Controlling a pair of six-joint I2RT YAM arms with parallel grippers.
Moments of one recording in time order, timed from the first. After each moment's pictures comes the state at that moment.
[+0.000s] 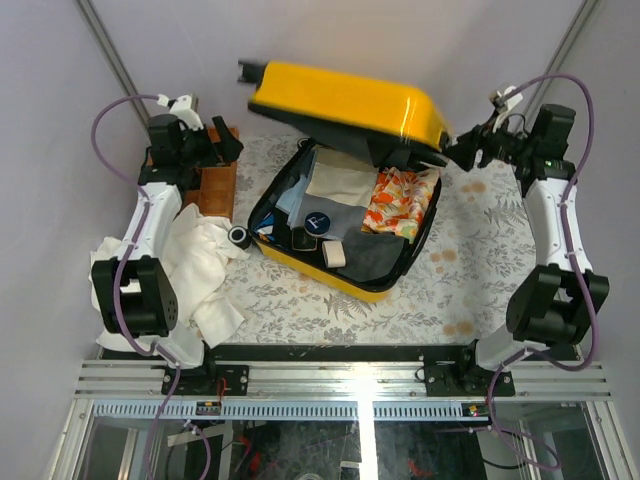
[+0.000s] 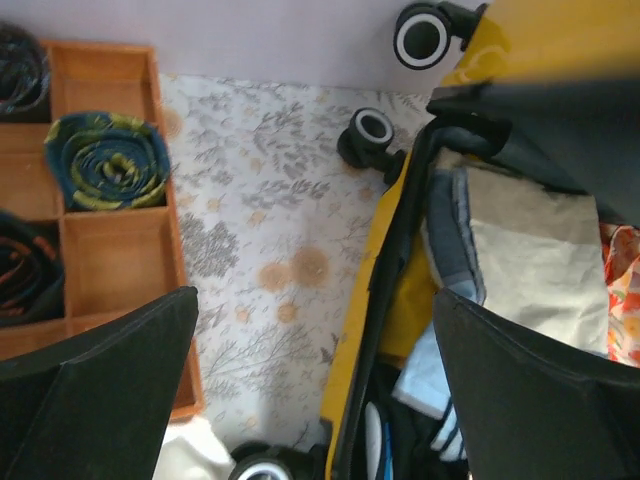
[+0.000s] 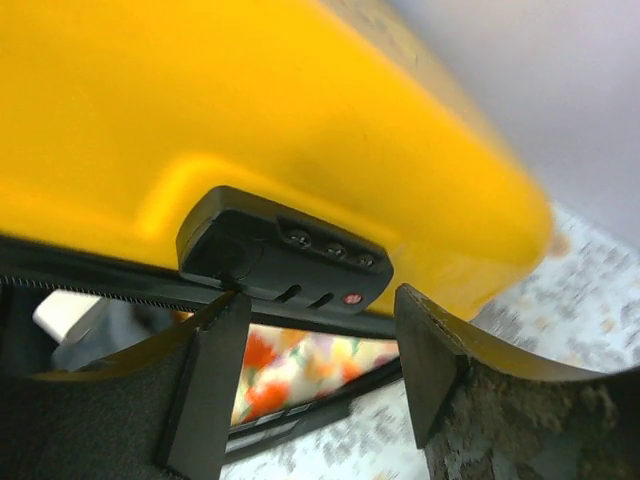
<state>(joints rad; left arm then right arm) 0.07 1.62 1.41 -0.14 0.36 -0.25 -0.21 1.60 1.53 -0.25 -1.01 -0.21</state>
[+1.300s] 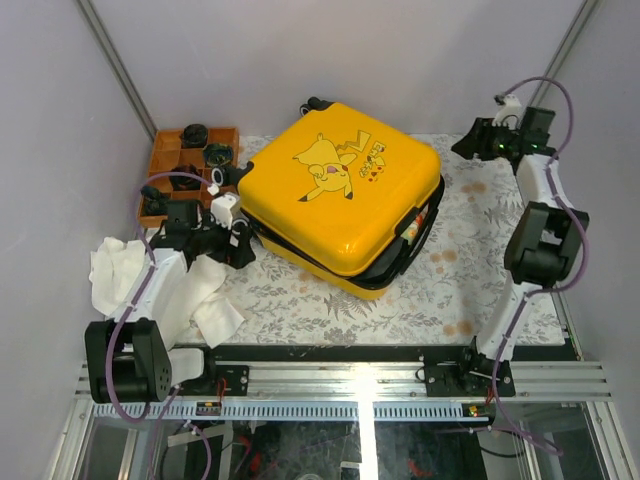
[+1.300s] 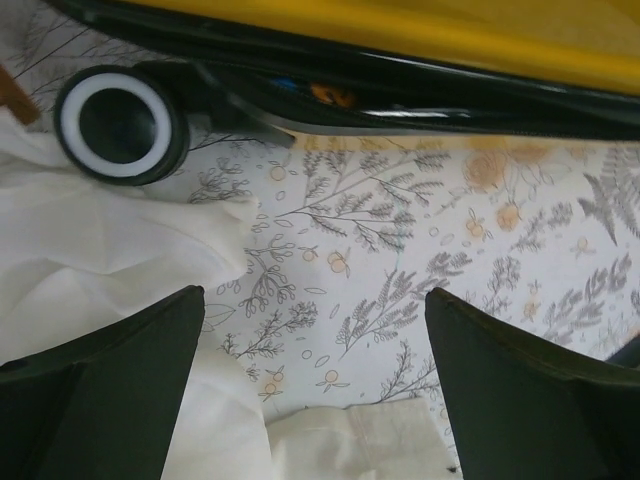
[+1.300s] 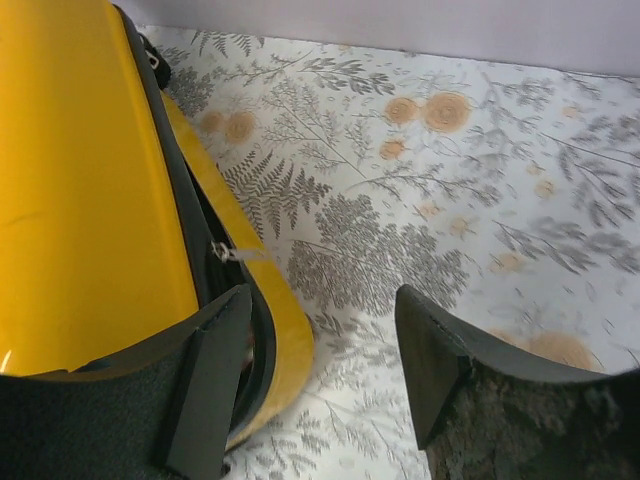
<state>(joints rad) 0.05 1.23 0.81 -0.49 0.60 0.37 -0.28 2.01 1.74 -0.30 -0.77 -0.05</state>
